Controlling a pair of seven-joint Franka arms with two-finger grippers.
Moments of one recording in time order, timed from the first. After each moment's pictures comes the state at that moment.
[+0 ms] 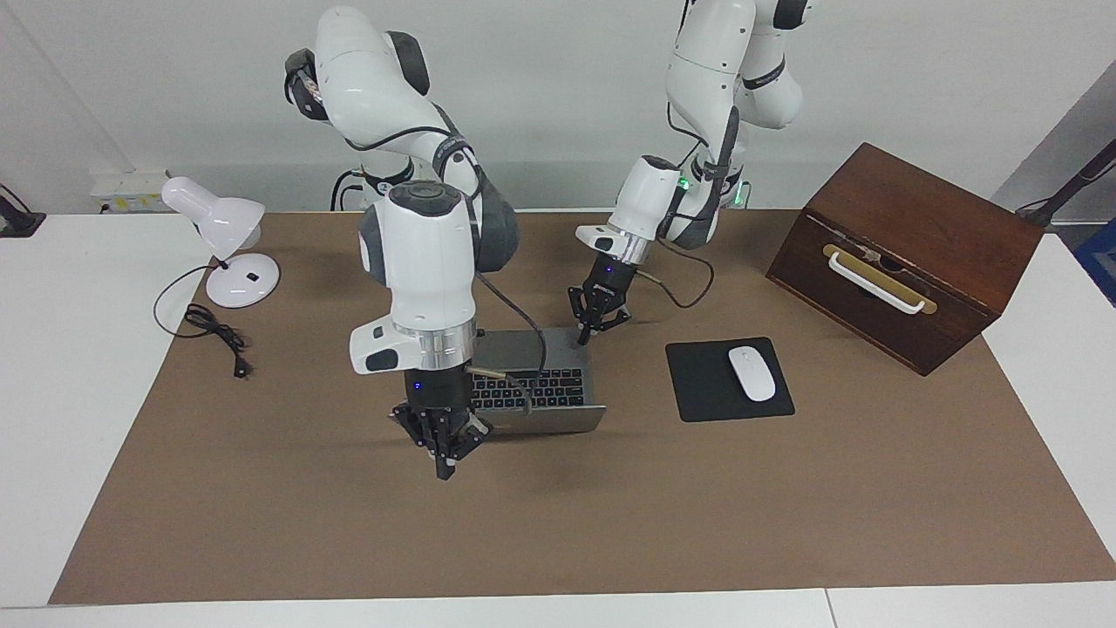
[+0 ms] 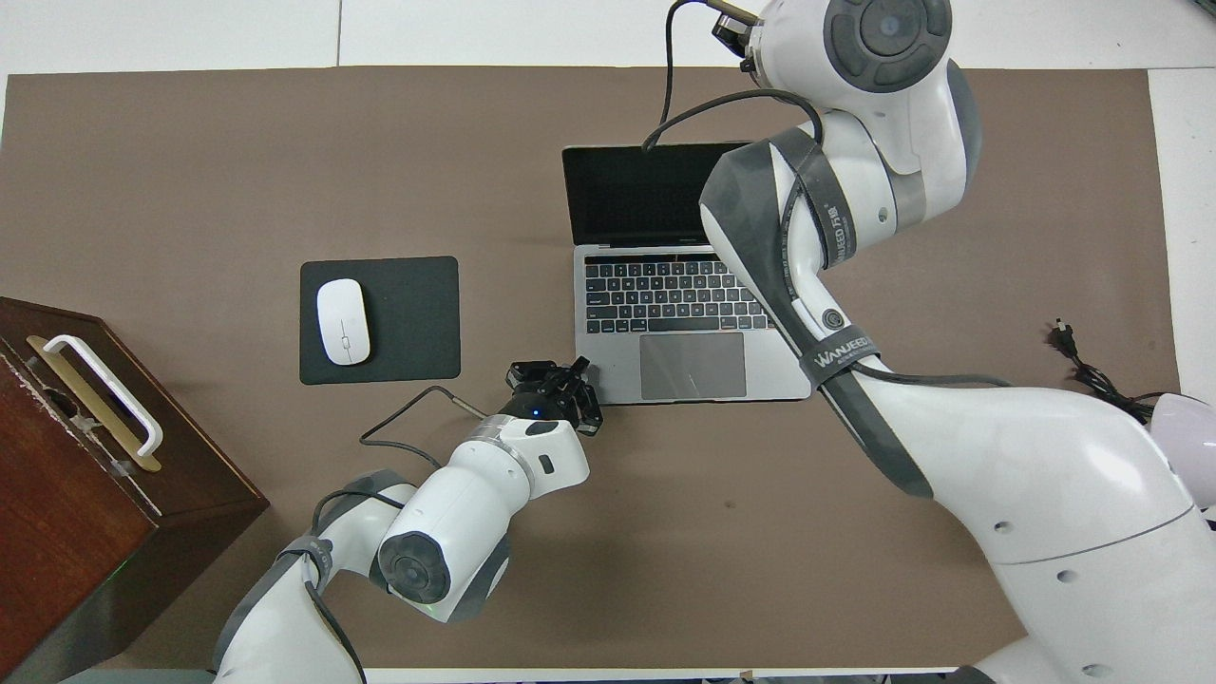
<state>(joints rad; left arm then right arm) -0.69 0.26 -0.05 -2.47 -0.15 3.48 0.08 0.32 0.70 0.01 -1.02 -0.28 2.17 0.88</state>
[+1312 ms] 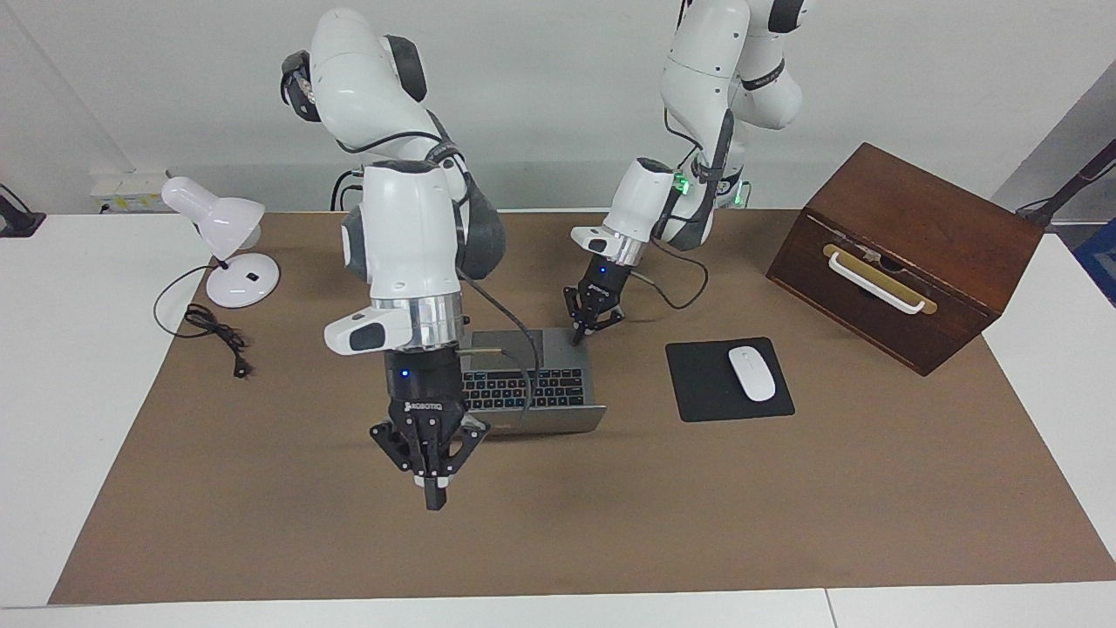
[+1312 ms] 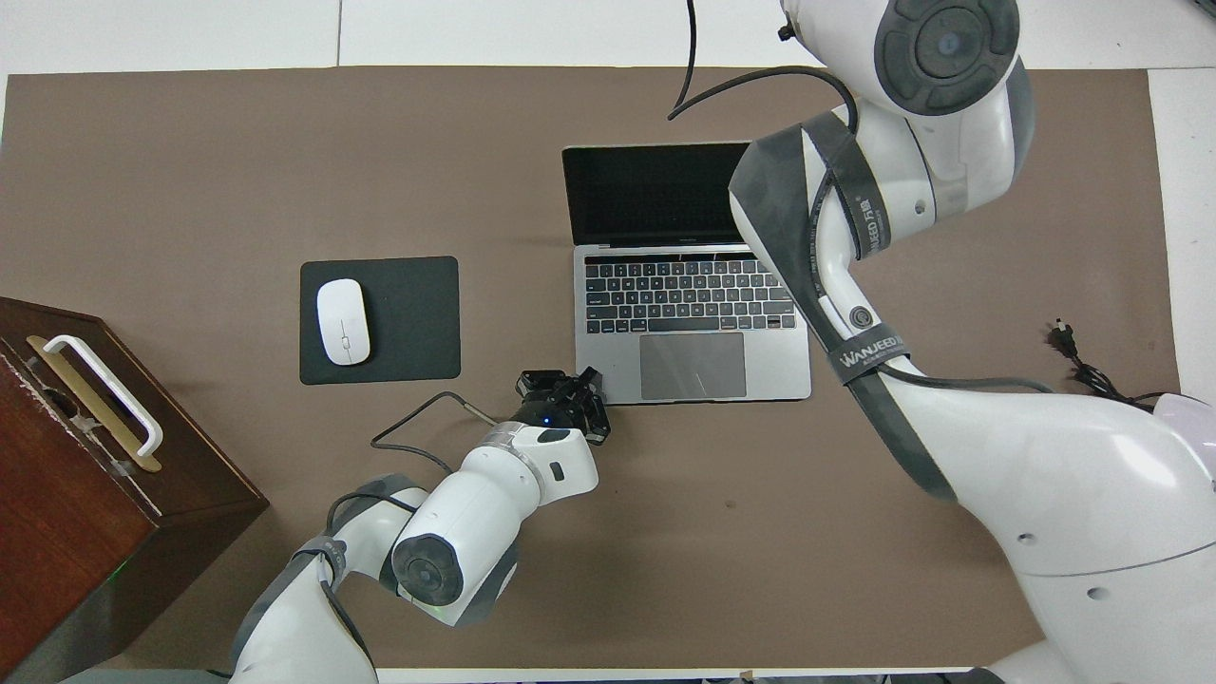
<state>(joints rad) -0.70 0.28 -0.05 -2.47 -0.15 3.48 0.09 0.30 0.75 0.00 -0.97 -0.30 2.51 0.71</state>
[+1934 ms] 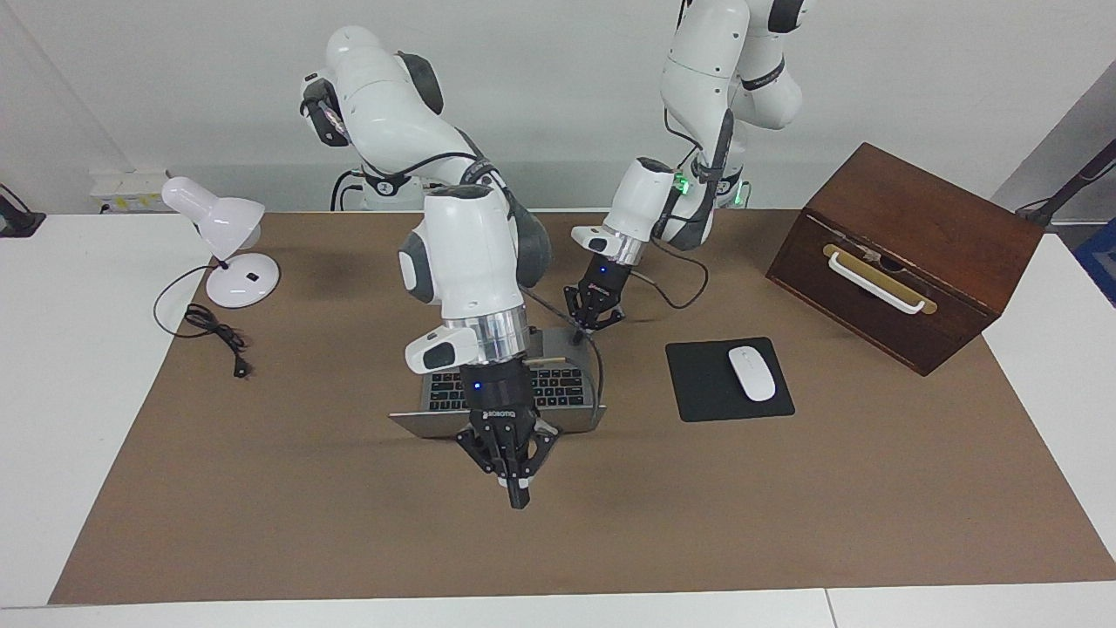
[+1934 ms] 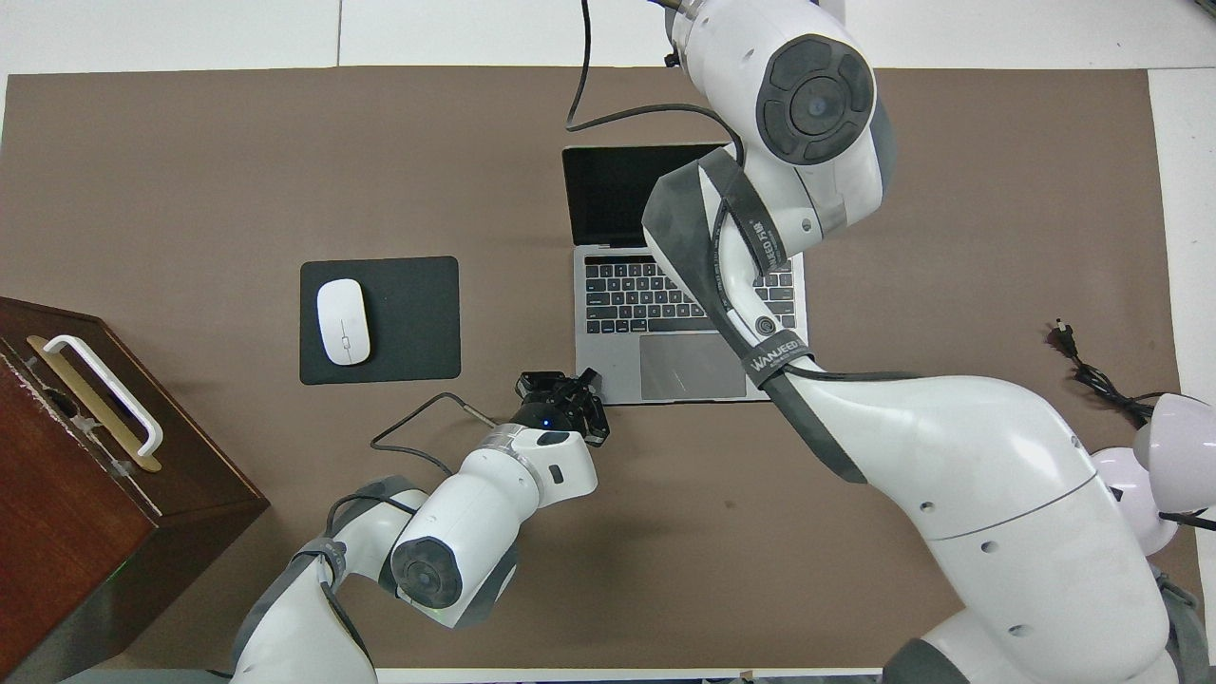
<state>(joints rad) -0.71 0.28 -0.05 -2.48 -0.15 3.50 0.09 0.34 0.83 0.06 -0.89 -0.29 2.49 0.95</state>
